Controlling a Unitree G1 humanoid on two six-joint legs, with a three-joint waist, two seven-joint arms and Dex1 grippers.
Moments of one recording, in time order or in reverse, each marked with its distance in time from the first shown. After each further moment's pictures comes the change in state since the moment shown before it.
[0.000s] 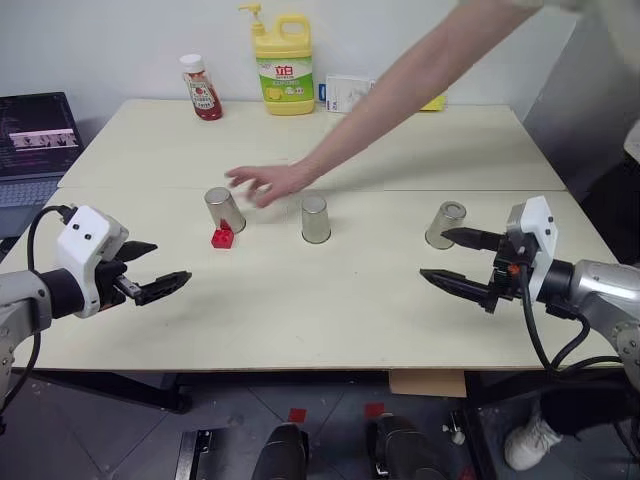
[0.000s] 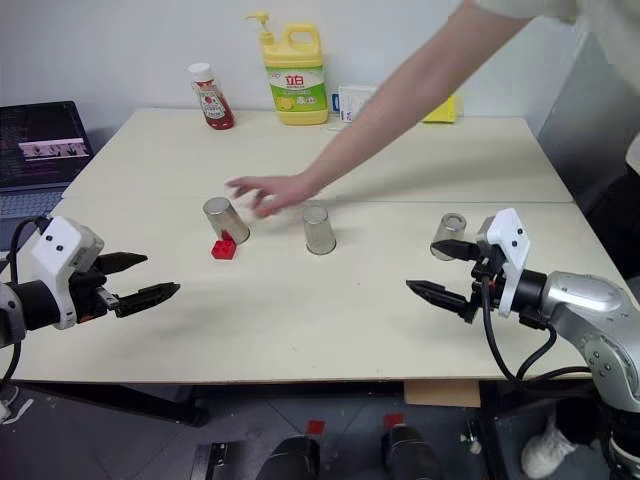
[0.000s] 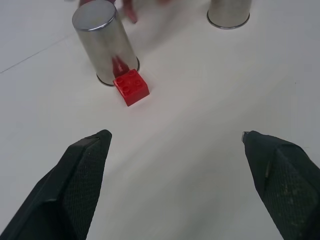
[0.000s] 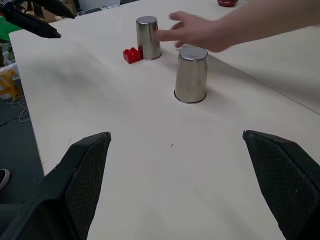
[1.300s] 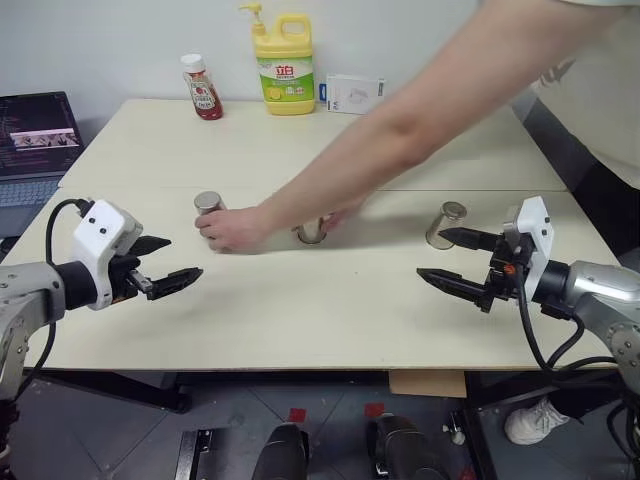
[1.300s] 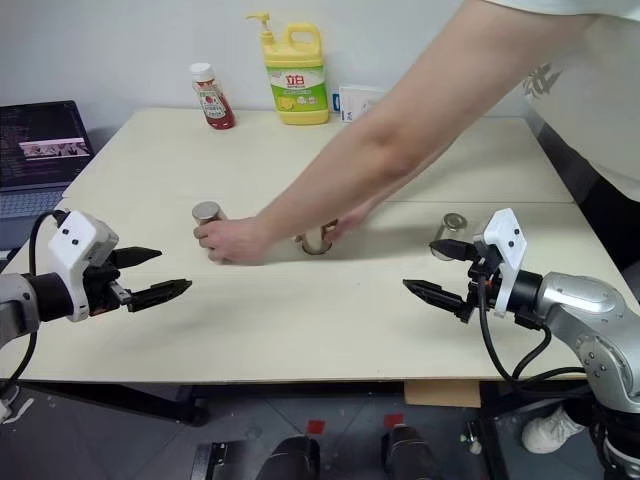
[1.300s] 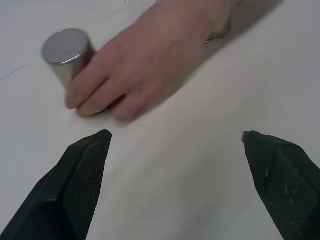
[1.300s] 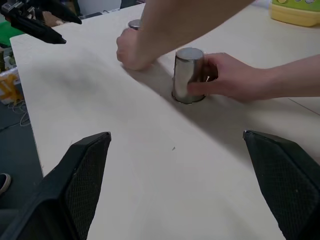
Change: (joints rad) left arm -0.098 -0.012 -0.083 0.016 0.018 -0.006 -0.026; right arm 0.009 0.043 0.012 -0.010 -0.003 -0.005 -0.029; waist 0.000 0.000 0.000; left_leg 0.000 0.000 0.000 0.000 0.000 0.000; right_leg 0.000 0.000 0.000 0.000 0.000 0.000
